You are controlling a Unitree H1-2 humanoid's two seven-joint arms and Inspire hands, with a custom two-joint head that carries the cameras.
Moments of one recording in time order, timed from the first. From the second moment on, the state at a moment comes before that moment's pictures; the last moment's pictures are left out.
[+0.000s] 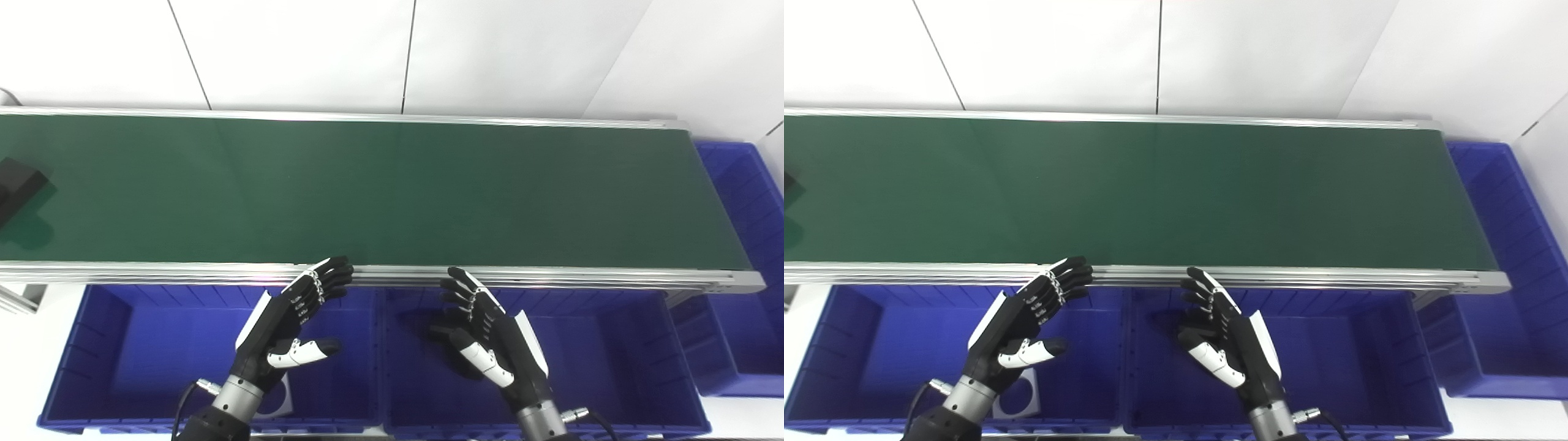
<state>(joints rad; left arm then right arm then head) 0.30 0.10 -0.18 0.03 -0.12 -0.32 -0.31 0.34 -0.09 0.23 -0.05 -0.11 -0.28 0.11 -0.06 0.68</state>
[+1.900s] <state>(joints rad) 0.25 0.00 -0.22 0.18 -0.03 -0.36 -0.26 0.29 -0.15 0.17 0.12 -0.01 -0.40 0.16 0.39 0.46</state>
